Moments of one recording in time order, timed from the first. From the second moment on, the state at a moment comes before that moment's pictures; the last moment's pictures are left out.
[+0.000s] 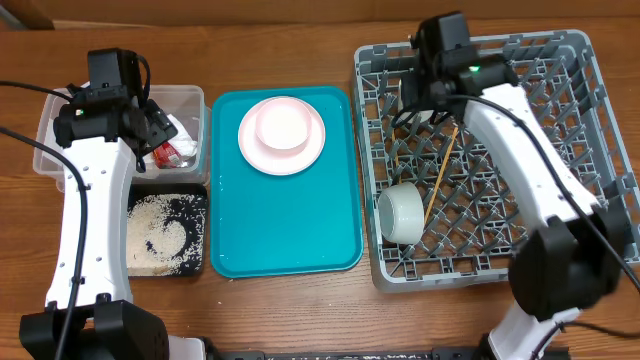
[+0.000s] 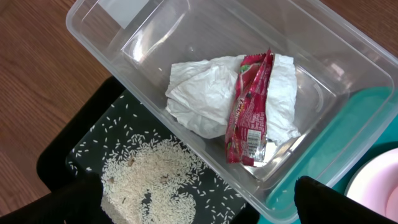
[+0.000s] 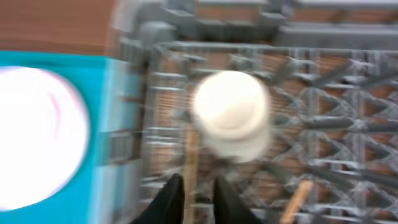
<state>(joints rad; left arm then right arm) 0.13 1.60 1.52 -1.07 -0.37 -0.53 0.27 1.86 1.72 -0.86 -0.04 0.15</state>
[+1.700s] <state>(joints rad) 0.13 1.60 1.52 -1.07 -0.37 -0.53 0.70 1.79 1.72 -0.65 -0.48 0.33</state>
